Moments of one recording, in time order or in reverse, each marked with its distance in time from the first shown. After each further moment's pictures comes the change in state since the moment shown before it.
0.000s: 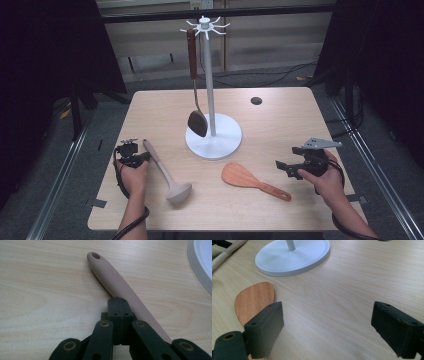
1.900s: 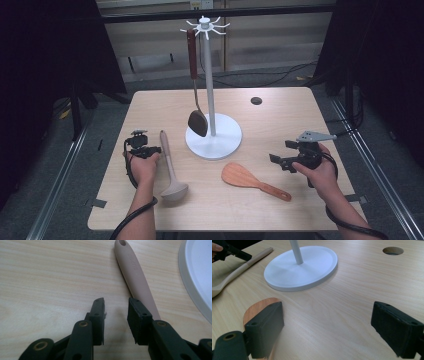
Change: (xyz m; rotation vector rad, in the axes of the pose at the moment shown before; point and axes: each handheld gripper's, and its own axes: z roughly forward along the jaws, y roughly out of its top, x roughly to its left) left arm -0.031 0.021 0.009 0.098 0.023 -0.031; right arm 0.004 0.021 0.014 -0.045 0.051 -0.003
